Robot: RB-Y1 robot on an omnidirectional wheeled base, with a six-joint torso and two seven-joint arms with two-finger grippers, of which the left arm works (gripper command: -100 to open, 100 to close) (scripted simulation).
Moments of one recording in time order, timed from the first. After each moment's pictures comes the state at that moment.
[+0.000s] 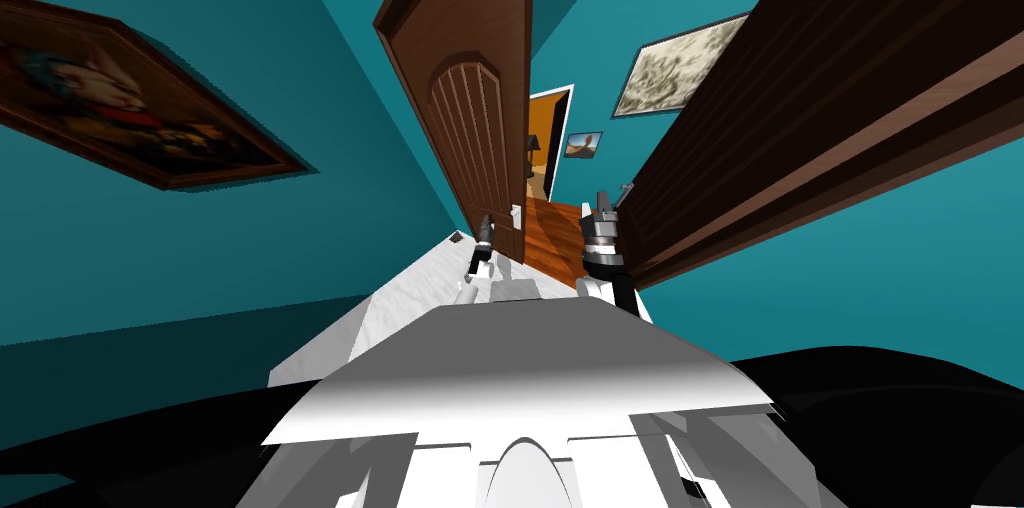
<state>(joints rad) -0.09 0.02 -0.17 -1.35 0.13 -0.48 -0.07</state>
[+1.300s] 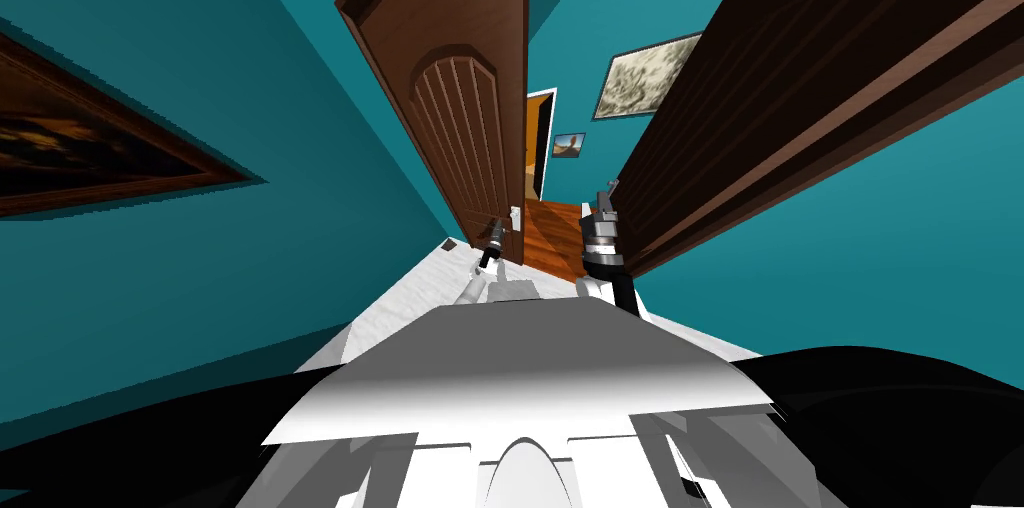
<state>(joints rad) -0.27 -0.01 -0.22 -1.04 0.13 -0.44 -0.06</state>
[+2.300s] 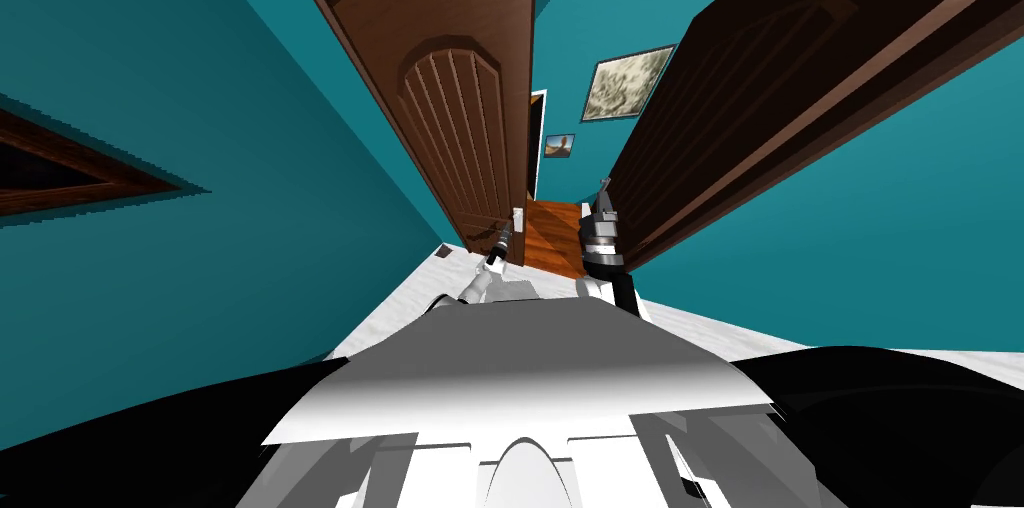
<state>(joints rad) -0.40 -0.04 -0.26 -0.79 0.13 -0.42 -0.04</state>
